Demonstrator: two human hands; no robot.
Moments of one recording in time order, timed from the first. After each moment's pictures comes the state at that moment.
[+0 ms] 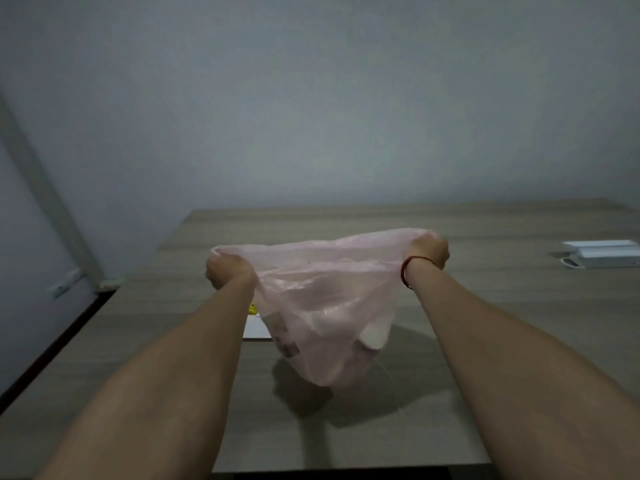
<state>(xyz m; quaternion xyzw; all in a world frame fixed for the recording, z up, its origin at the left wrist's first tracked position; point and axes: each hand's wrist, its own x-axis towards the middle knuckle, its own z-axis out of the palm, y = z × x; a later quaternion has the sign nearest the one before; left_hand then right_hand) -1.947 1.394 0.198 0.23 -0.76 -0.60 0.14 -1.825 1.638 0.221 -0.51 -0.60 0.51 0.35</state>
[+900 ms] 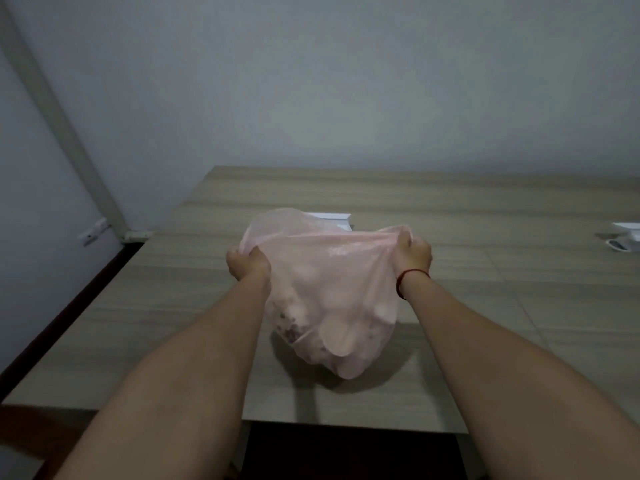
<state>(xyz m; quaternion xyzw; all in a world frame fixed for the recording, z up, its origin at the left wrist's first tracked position) -1.946 1.346 0.134 0.24 -0.68 -0.69 0.09 -1.853 1.556 0.151 -0.42 -0.71 0.49 0.28</state>
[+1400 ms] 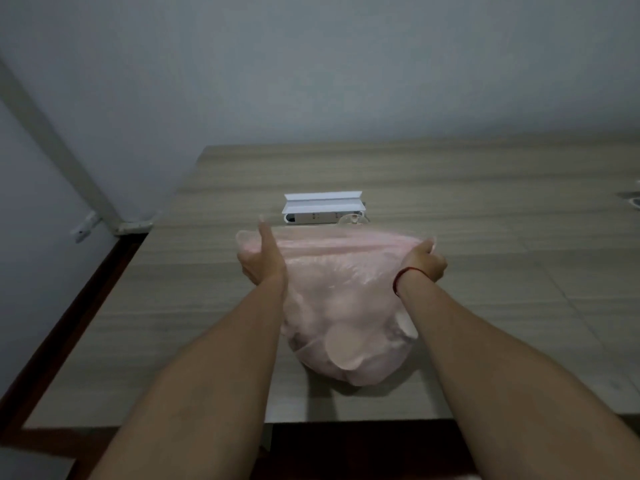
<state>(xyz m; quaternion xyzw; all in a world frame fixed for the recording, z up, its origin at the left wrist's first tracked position) -1.985 1.333 0.112 0.28 -0.69 -0.66 0.07 -1.893 1.508 0.111 -0.58 -0.45 0.58 0.36</state>
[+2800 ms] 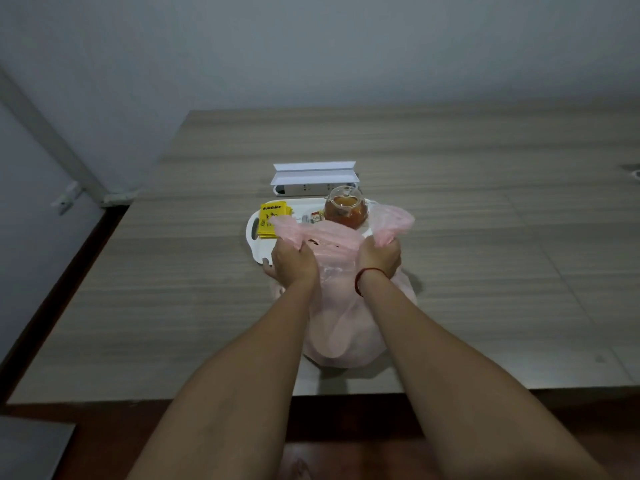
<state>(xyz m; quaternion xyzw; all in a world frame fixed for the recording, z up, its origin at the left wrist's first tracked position) -1.950 1.381 0.059 0.15 -0.86 -0.48 0.02 -1.903 1.471 0.076 -0.55 -0.57 0.56 0.22</state>
